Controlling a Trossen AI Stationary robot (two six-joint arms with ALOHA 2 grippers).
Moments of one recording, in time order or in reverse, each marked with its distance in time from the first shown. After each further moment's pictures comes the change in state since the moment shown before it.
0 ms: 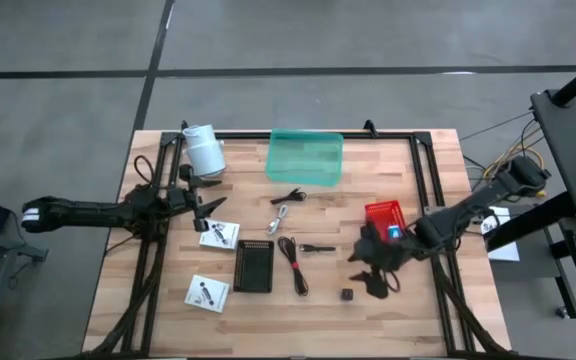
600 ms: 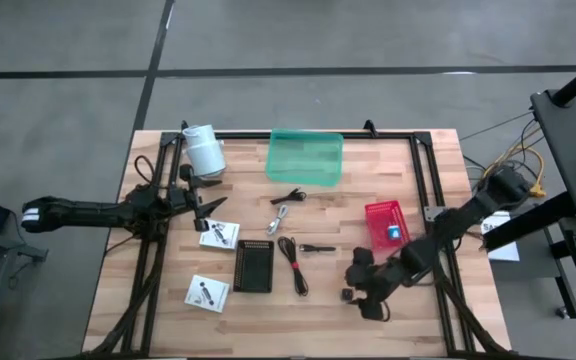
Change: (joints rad) left arm 0.000 -0.002 0.000 -0.009 -0.009 -0.006; right arm 0.107 0.279 0.055 0.077 0.011 0.053
